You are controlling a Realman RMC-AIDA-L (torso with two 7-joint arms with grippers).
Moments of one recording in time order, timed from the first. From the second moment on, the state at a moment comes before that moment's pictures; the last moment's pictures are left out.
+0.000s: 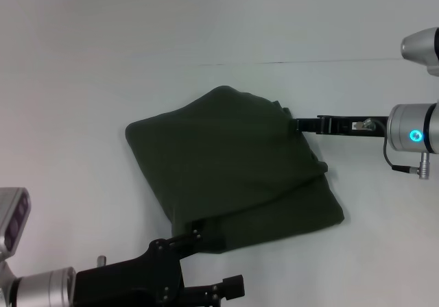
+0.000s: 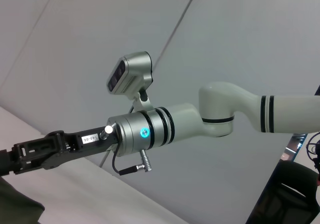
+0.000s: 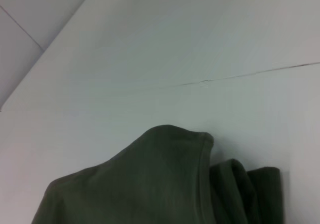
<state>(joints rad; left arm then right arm) -0.47 -2.17 0.35 0.32 2.24 1.81 -1.15 0.73 2.04 -0.86 -0.48 -2.04 -0.94 2.10</state>
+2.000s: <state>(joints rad) -0.47 -2.17 0.35 0.31 2.24 1.81 -1.15 0.74 2.08 -0.89 -0.46 -2.04 -0.91 2.07</state>
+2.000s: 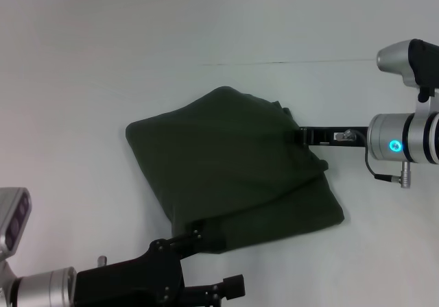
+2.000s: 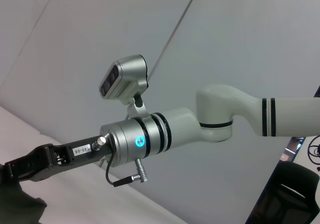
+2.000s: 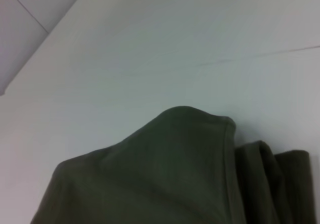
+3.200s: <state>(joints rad) -0.47 -2.17 0.31 0.32 2.24 1.81 -1.17 0.66 2.04 -0.74 -0.63 -1.92 -1.34 2.04</state>
